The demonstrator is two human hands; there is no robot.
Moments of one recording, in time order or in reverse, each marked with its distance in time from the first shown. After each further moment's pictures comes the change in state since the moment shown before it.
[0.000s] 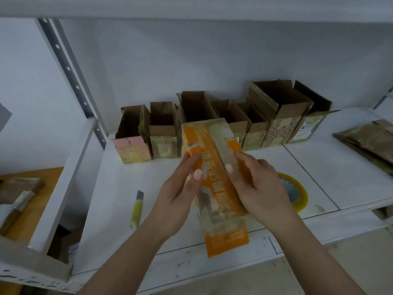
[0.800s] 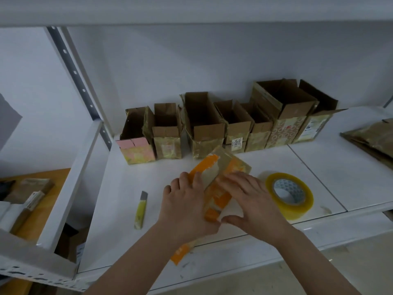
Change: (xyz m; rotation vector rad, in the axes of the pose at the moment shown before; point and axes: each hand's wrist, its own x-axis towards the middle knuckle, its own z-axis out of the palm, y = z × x) left_hand 0.004 -0.002 0.019 1.376 -0.175 -0.110; right_hand 0.011 0.074 0.051 -0.353 -0.013 -0.602
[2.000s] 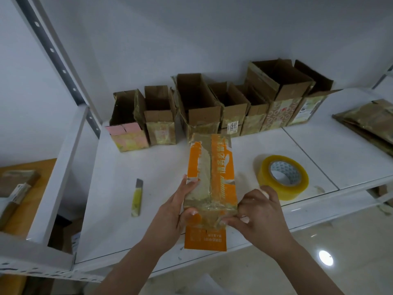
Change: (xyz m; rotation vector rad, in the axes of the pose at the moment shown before) left_hand -0.020 -0.055 0.097 -0.898 0.150 0.261; right_hand -0.050 -0.015 0.035 -0.177 0.260 0.106
